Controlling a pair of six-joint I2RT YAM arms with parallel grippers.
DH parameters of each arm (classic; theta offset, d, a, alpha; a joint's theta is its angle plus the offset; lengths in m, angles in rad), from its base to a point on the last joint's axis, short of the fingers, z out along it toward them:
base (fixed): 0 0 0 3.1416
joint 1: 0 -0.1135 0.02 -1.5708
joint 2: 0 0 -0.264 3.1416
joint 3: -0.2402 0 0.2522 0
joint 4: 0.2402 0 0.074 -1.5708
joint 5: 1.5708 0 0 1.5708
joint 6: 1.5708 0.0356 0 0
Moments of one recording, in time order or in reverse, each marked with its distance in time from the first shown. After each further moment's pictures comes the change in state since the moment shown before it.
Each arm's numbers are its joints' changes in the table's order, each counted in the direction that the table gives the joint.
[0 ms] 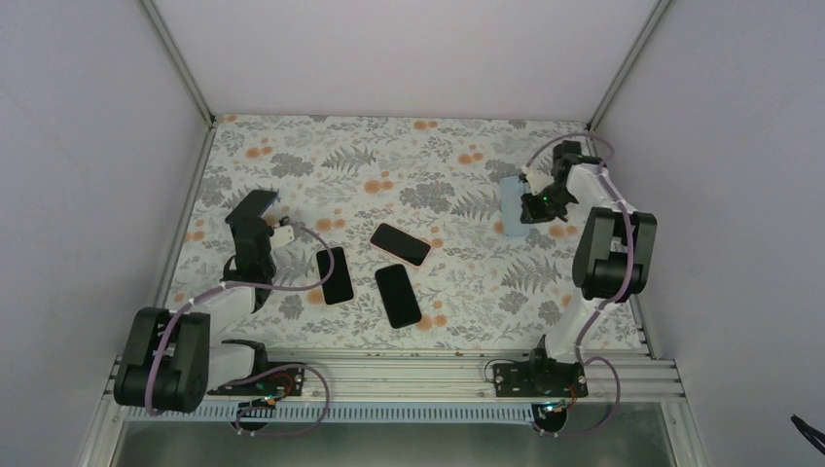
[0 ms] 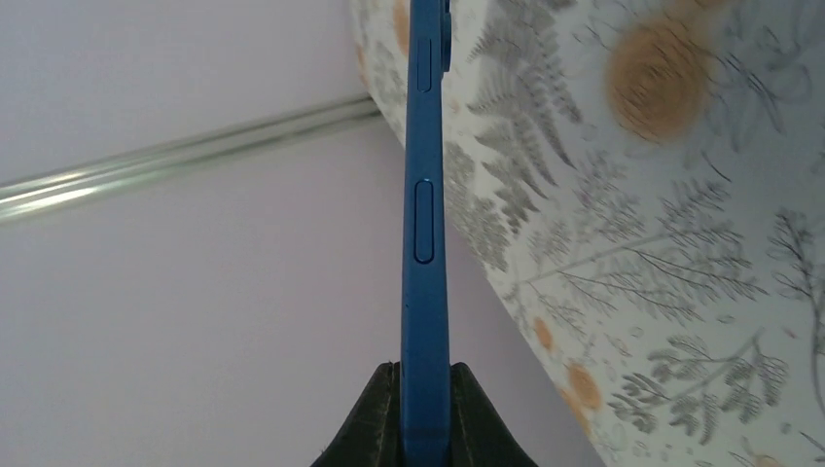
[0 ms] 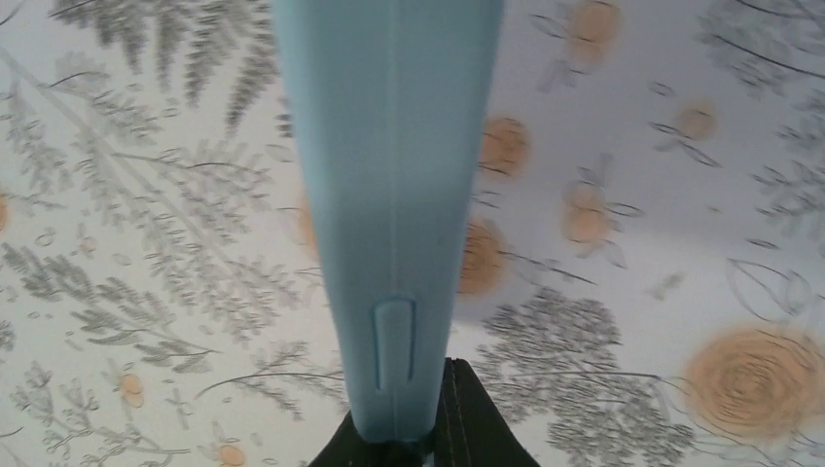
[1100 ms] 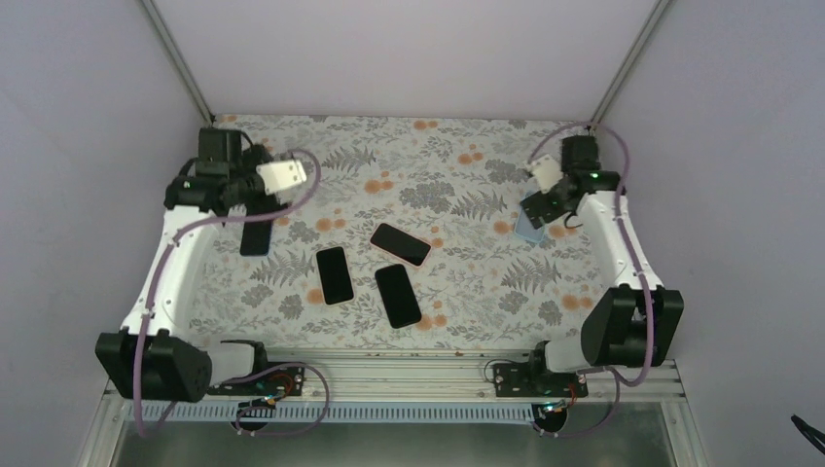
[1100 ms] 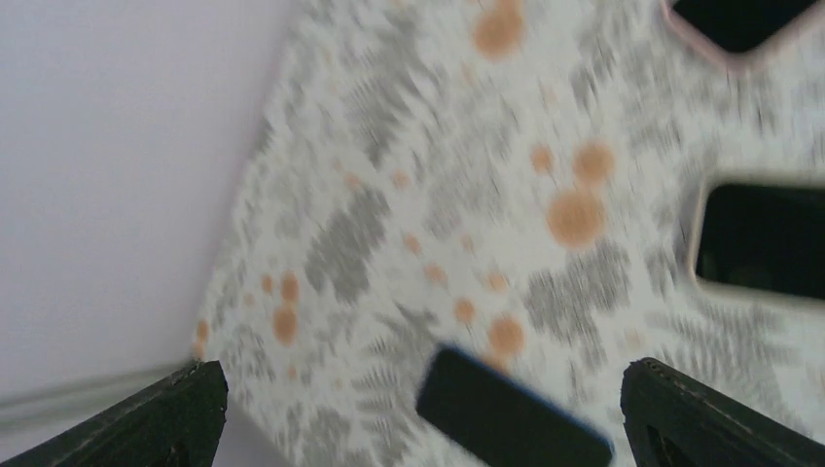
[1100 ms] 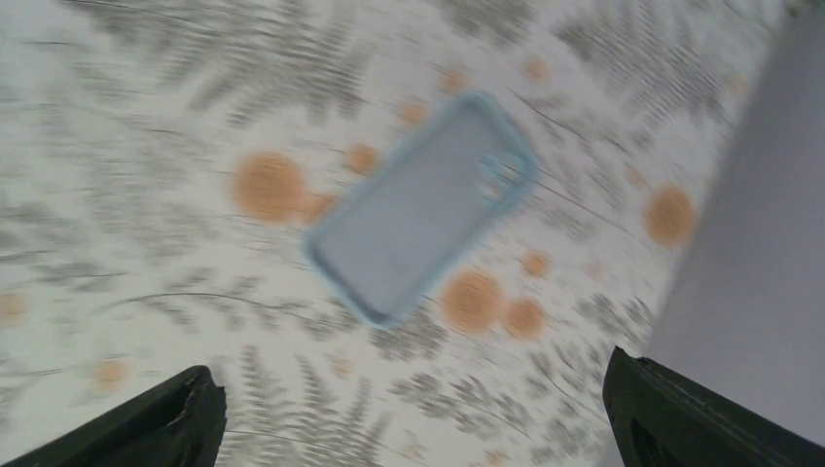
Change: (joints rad) left arm -0.074 -0.027 -0.895 1.357 0.721 -0.338; right arm 0.001 0.411 0.114 -0.075 0.292 -0.198
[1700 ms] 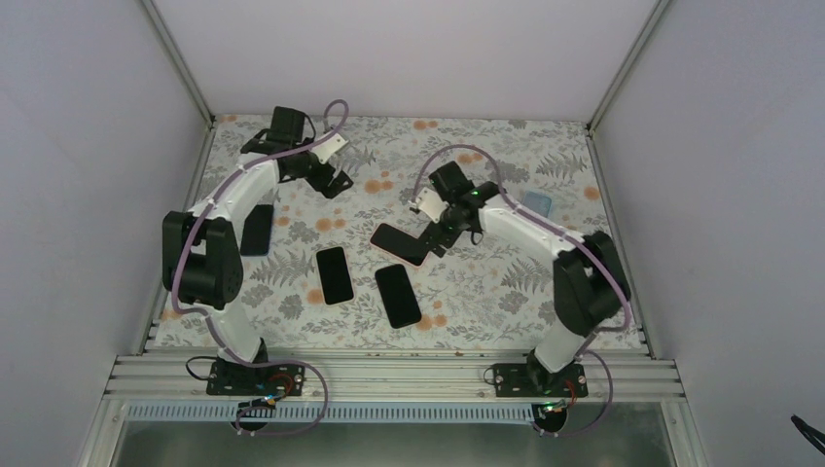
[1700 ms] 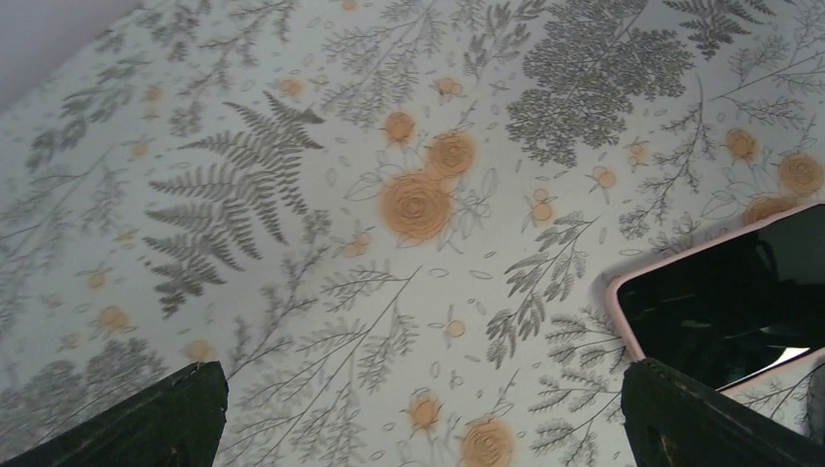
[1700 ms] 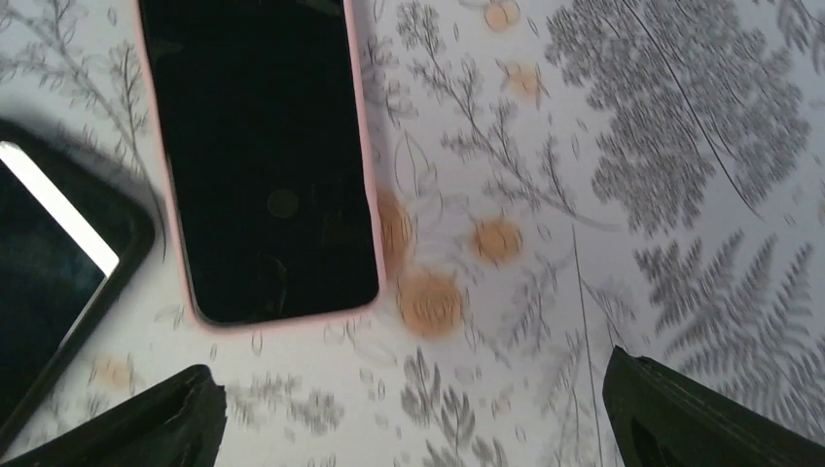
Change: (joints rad) left arm 0.127 -0.563 -0.261 -0.233 0.246 -0.633; right arm -0.670 -0.204 0.067 -0.166 -0.057 0.178
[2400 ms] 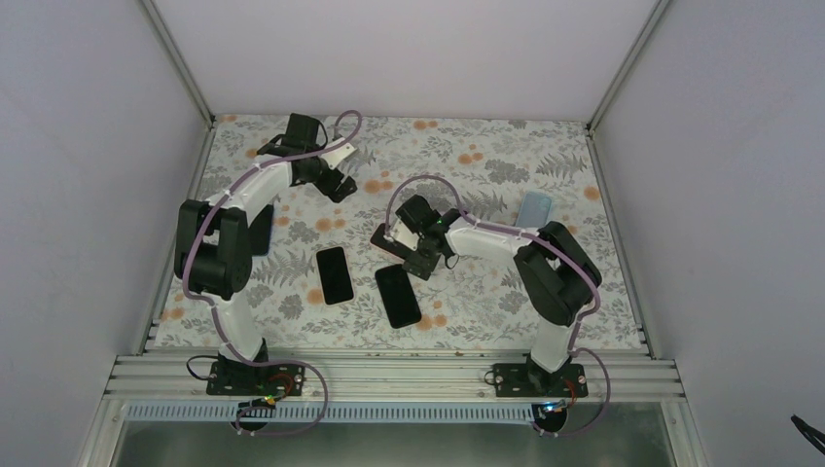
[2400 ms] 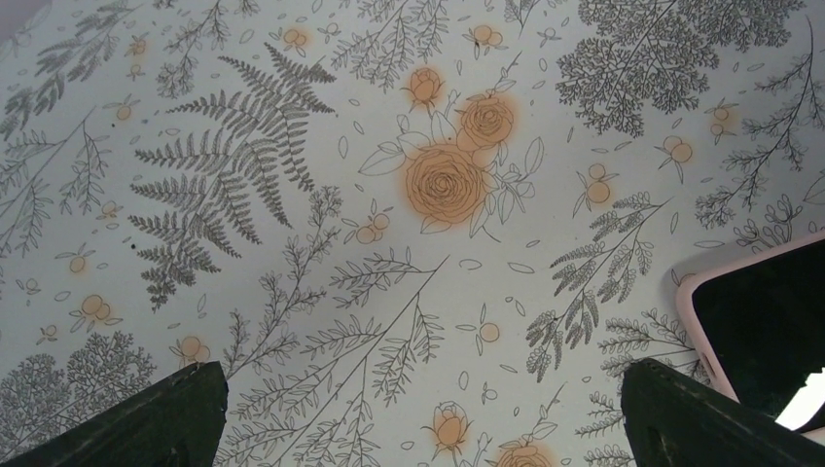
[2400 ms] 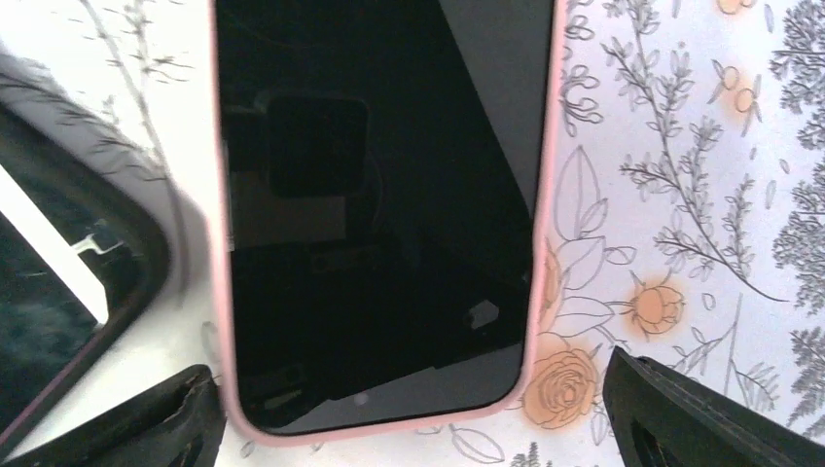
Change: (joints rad) left arm 0.055 -0.094 0.005 -0.064 -0.111 -0.021; right arm -0.192 -0.177 0.063 -0.164 0.158 -0.005
